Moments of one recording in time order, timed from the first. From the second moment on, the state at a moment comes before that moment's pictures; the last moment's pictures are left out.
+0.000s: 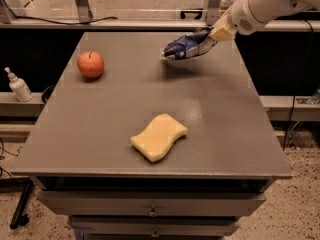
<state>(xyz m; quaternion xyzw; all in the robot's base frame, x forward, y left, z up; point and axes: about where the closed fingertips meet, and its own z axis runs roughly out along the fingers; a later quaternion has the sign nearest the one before) 0.711 -0.164 0.945 -0.53 0.75 0.00 0.40</state>
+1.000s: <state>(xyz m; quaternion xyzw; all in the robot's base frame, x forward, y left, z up) 0.665 -0.109 0.955 -0.55 0.73 0.05 0.41</state>
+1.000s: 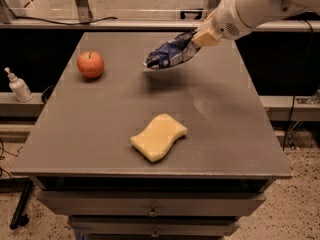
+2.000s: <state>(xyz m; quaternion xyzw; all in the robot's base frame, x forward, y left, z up) 0.643 -0.008 0.937 -0.57 0.68 0.17 0.42</state>
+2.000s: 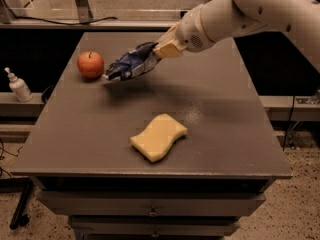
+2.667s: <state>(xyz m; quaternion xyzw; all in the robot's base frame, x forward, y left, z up) 0.623 0.038 0.915 -0.58 0.66 0.24 0.41</state>
